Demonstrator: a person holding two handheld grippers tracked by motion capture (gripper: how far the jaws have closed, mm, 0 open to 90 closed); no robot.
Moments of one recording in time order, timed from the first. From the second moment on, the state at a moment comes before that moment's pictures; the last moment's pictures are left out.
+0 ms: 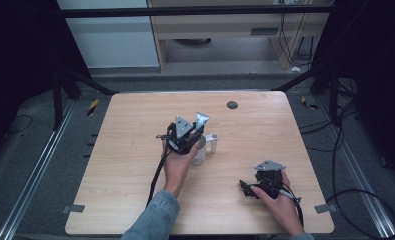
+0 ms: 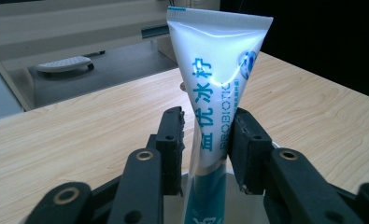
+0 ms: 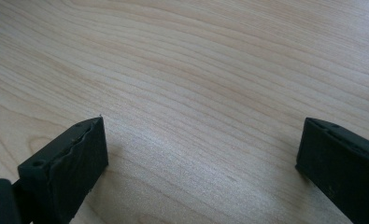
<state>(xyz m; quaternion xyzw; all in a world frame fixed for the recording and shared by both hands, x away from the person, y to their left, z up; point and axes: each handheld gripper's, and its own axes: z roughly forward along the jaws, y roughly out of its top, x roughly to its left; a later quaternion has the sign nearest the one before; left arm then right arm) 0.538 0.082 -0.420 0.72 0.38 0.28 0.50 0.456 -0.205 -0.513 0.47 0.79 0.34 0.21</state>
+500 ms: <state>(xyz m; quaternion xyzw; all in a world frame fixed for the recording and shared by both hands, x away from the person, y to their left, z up) 0.539 0.081 -0.422 0.72 0.38 0.28 0.50 0.456 -0.205 -0.513 0.47 0.79 0.34 0.21</state>
